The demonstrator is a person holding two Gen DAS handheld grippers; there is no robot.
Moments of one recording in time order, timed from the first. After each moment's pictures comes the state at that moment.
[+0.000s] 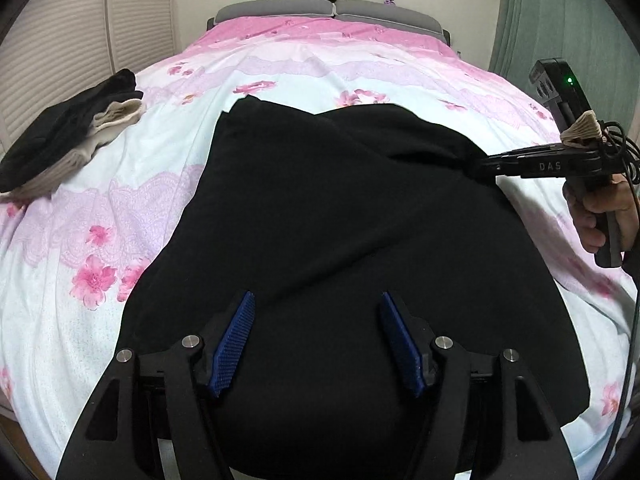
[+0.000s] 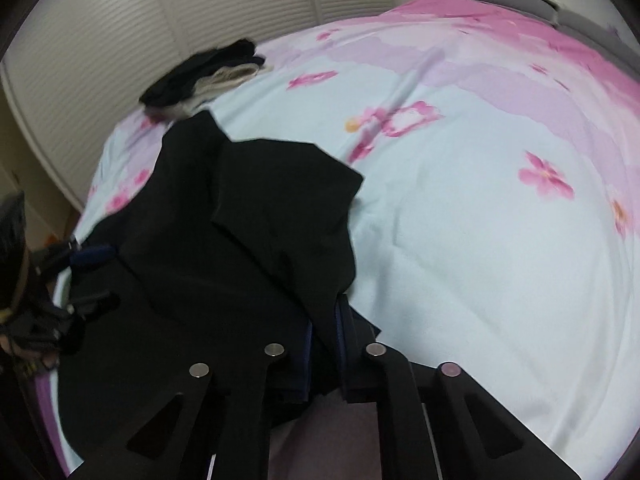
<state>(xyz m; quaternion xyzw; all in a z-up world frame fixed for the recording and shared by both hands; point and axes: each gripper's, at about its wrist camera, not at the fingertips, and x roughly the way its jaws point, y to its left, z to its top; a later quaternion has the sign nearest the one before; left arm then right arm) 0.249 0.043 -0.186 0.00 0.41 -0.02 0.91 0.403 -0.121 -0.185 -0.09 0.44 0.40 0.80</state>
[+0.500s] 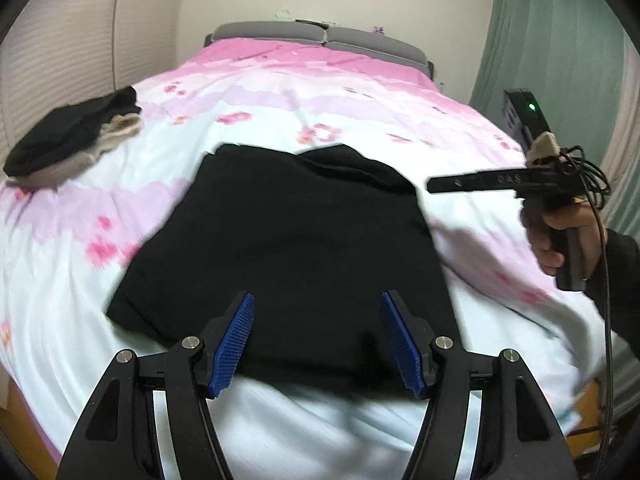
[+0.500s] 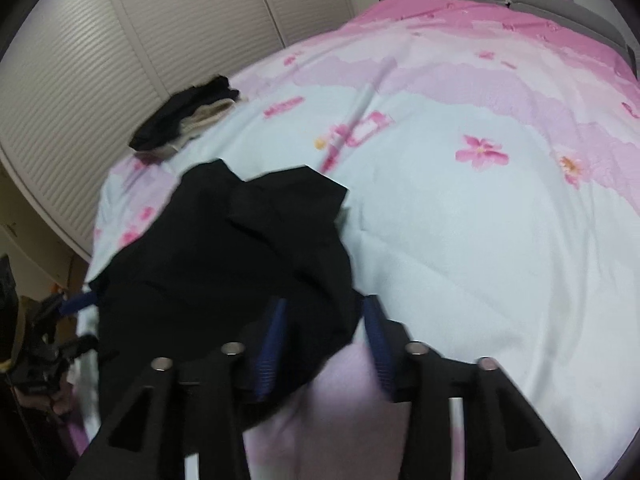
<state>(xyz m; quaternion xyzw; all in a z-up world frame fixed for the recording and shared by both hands) 0.179 0.004 -0.139 -0.06 0.37 -0.06 0.92 0.372 -0.160 -0.155 -0.03 0.44 0.37 0.82</state>
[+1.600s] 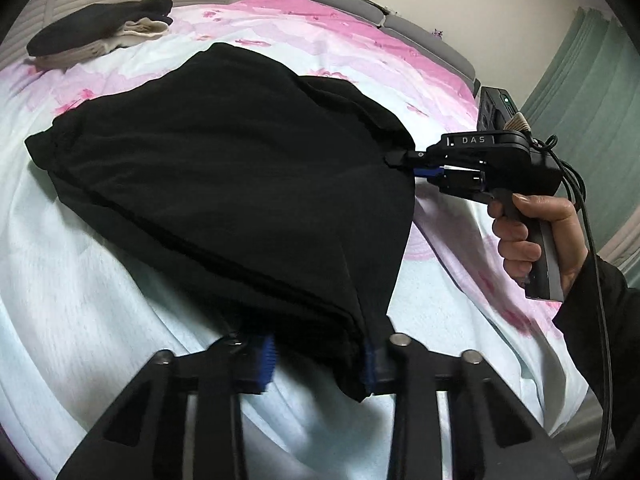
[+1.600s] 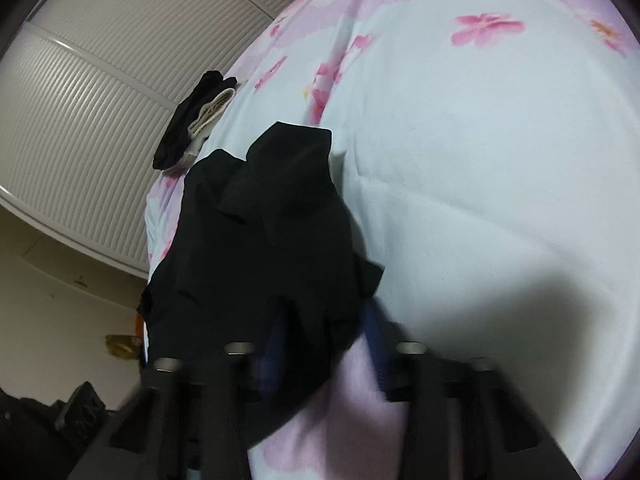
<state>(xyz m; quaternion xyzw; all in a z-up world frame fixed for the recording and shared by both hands) 0.188 -0.046 -0.196 -0.19 0.41 0.00 0.89 0.424 -0.163 -0.218 0.12 0.55 0.41 0.72</state>
